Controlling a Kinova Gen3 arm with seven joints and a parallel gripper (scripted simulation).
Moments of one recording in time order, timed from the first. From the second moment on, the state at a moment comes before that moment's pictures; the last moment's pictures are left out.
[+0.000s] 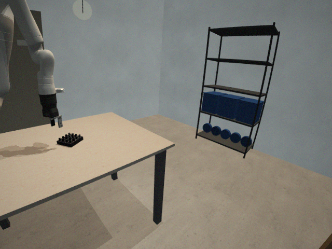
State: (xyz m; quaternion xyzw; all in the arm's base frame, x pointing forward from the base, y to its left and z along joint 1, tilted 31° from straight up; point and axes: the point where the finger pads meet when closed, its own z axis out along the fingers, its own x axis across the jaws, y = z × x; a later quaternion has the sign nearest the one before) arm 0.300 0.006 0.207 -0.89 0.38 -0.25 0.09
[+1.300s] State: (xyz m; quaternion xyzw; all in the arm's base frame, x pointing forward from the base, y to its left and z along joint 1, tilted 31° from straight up) arm 0.310 0.010 0.209 -0.74 0.62 -0.19 0.16
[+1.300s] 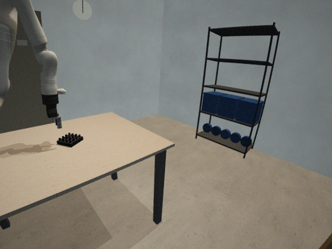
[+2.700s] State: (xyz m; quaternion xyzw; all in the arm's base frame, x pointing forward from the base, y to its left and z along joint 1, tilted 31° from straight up) arm 0.337 0.003 0.203 -0.12 0.96 -0.02 0.24
